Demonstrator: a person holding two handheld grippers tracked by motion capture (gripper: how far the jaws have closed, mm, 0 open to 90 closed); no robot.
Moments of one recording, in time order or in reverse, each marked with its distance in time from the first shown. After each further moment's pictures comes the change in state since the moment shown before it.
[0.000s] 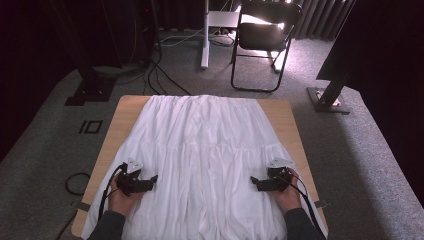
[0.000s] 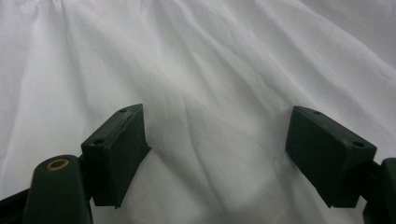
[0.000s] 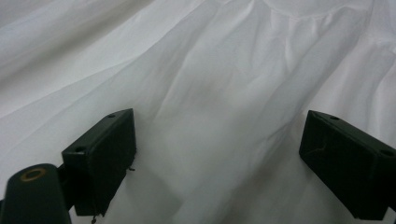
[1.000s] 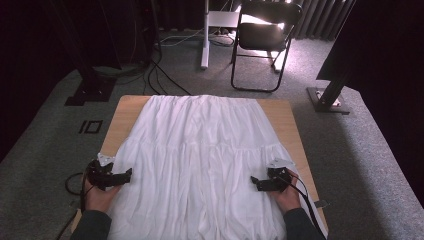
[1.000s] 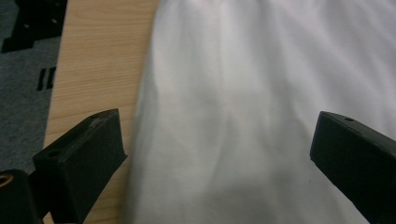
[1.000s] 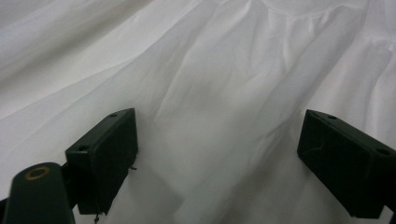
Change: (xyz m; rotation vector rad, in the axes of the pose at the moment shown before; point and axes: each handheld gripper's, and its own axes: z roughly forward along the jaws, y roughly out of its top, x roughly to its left) left arm 0.068 -0.013 -0.028 0.038 0.233 -0.194; right arm 0.001 -0.001 -0.001 -0.002 -0.010 0.011
